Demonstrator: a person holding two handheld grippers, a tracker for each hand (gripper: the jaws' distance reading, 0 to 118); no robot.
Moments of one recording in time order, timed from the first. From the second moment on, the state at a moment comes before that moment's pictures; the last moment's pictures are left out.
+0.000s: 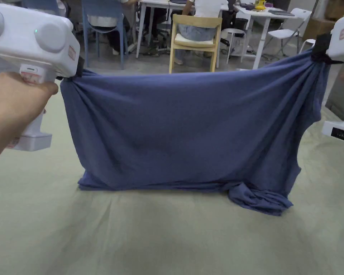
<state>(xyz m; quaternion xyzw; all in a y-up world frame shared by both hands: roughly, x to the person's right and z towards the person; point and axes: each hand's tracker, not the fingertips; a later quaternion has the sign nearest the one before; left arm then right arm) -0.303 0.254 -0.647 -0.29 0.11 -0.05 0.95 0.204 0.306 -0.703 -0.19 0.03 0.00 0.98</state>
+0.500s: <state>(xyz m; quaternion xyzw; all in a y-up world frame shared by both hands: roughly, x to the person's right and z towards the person) -0.268 0.170 -0.448 -0.30 0.05 -0.07 0.95 0.265 0.184 -0.504 -0.22 0.09 -0.03 0.97</state>
